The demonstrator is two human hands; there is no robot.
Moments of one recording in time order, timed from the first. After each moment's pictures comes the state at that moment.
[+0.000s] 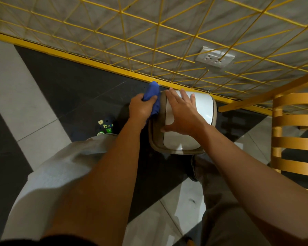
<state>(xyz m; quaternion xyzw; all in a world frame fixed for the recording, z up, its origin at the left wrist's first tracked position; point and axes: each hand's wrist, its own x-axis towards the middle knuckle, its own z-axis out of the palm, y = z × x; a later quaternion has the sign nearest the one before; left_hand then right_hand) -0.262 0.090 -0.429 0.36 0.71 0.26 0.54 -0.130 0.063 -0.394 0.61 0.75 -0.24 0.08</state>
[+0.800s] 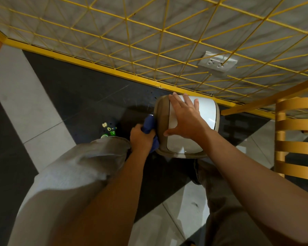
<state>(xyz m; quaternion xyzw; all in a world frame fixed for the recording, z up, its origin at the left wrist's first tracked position) -0.270 0.023 -0.456 0.34 0.77 0.19 0.51 -0.132 0.062 -0.392 0.61 0.75 -0.24 0.09</state>
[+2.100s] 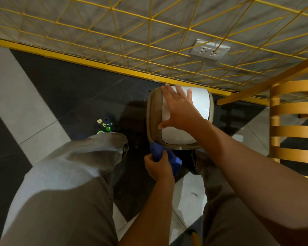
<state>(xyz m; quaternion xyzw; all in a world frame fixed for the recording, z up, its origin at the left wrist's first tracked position) -0.201 -0.077 -0.445 0.00 0.80 0.29 0.53 -0.129 0.060 -0.391 0.60 0.76 -0.22 0.13</state>
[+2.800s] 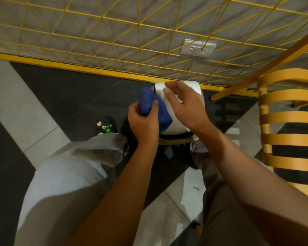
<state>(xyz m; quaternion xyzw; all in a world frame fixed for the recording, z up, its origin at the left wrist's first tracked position) -0.225 0.009 -0.355 0.25 0.72 0.42 0.49 -0.128 0.022 -0.339 0.70 0.53 -0.36 -0.33</state>
